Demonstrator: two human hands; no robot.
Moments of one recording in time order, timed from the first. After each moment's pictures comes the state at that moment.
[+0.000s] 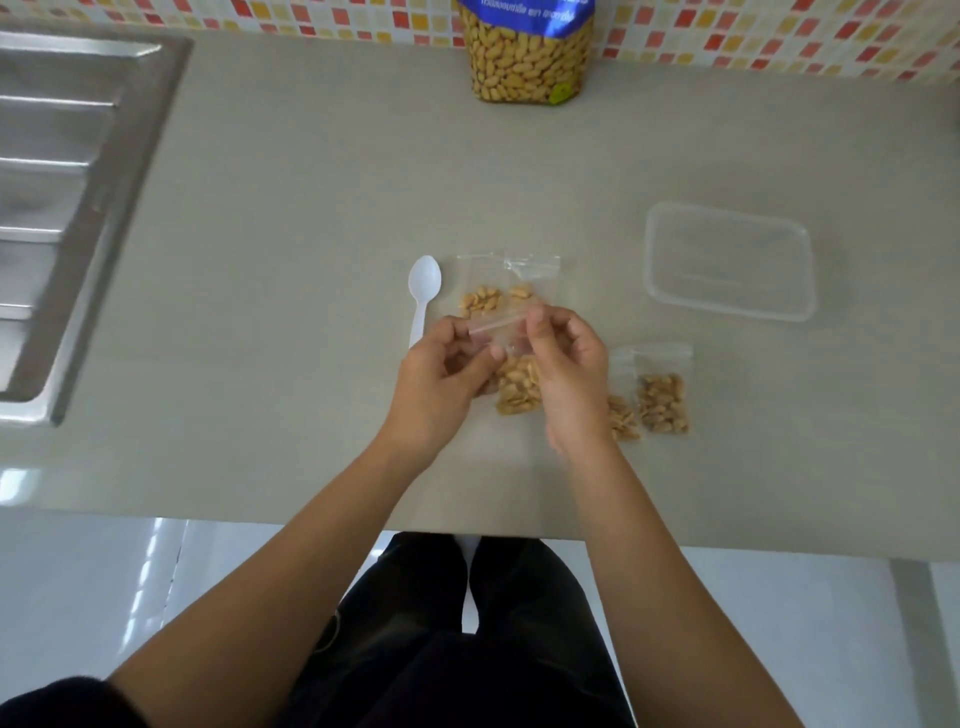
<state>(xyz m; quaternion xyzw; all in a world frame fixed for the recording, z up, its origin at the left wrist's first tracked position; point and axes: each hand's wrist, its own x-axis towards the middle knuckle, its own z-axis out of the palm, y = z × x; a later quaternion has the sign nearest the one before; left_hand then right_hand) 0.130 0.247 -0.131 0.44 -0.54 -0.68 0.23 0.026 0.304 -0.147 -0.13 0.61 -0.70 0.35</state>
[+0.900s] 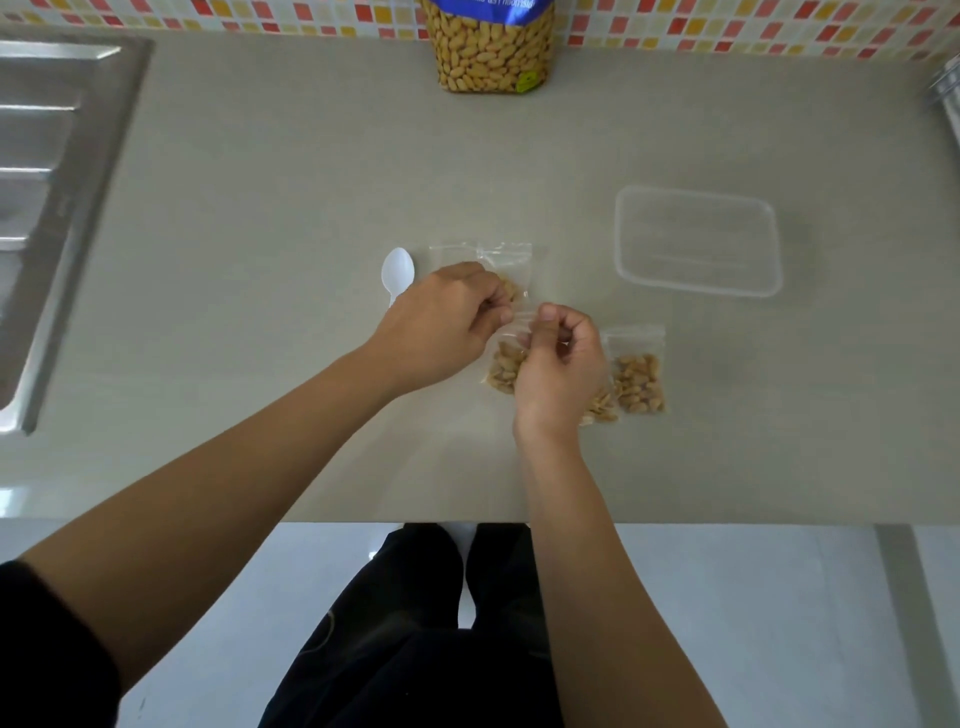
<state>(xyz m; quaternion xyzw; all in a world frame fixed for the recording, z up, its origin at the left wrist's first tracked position) 0.097 0.213 -0.109 0.24 -0.92 -0.30 0.09 0.039 0.307 -0.145 0.00 0.71 -0.68 0.15</state>
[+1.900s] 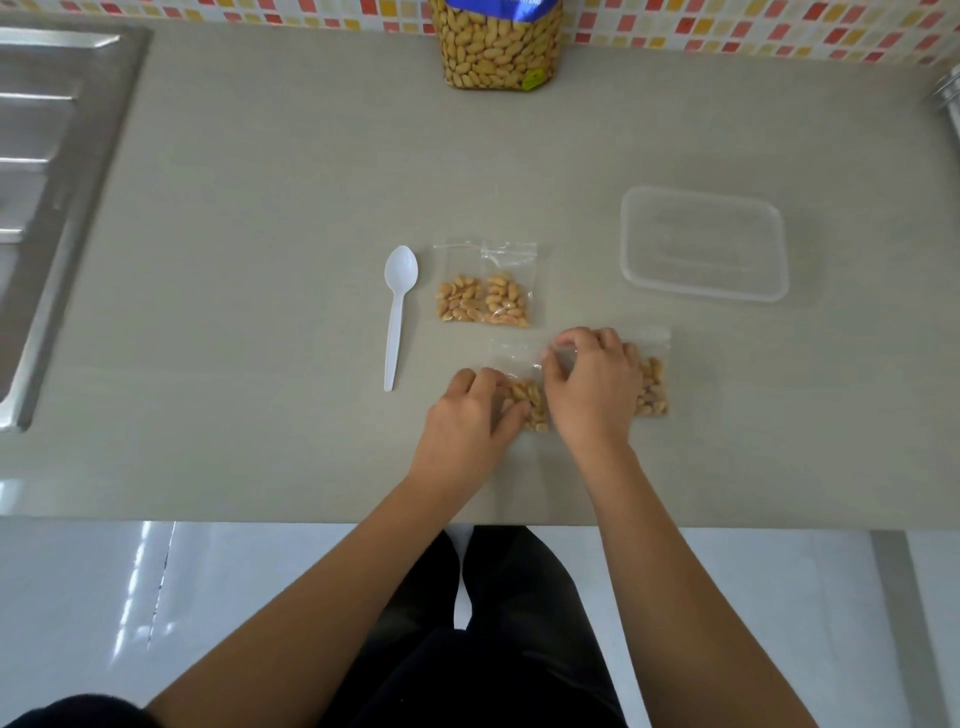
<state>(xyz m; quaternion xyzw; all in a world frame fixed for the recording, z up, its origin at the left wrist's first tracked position) 0.126 0.294 -0.181 0.39 -0.85 -0.33 0.14 -0.003 0.342 -0.176 -0.30 0.93 -0.20 0.08</state>
